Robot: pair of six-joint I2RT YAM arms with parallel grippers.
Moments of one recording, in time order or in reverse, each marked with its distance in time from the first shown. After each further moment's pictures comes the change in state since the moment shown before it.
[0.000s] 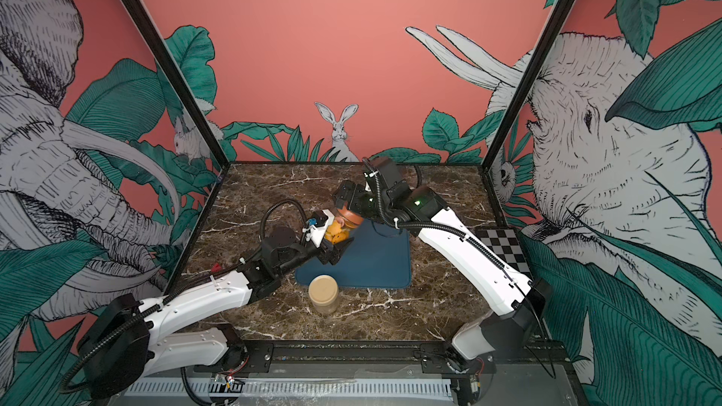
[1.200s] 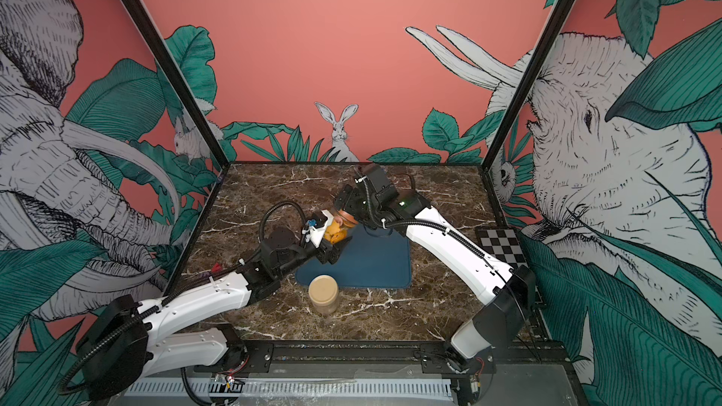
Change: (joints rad) left arm -0.006 -0.009 -0.005 0.008 -0.037 0.034; right arm 0.005 0.055 -0.077 0.072 0.039 0.142
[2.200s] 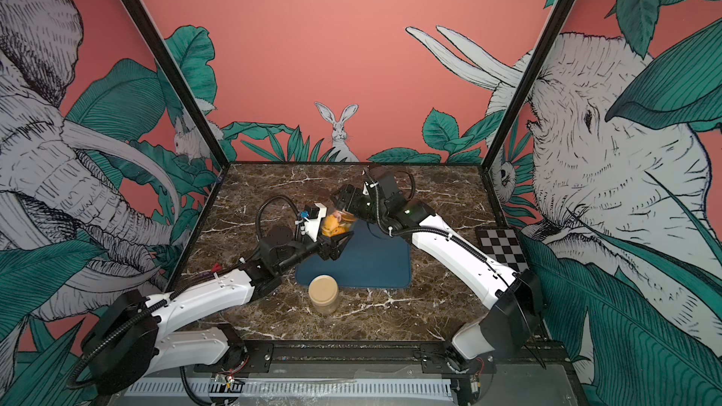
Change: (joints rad) left arm 0.057 0.055 -0.007 0.137 0.164 -0.341; right arm -0.054 -0.073 -0.188 0.327 -0.147 -0.178
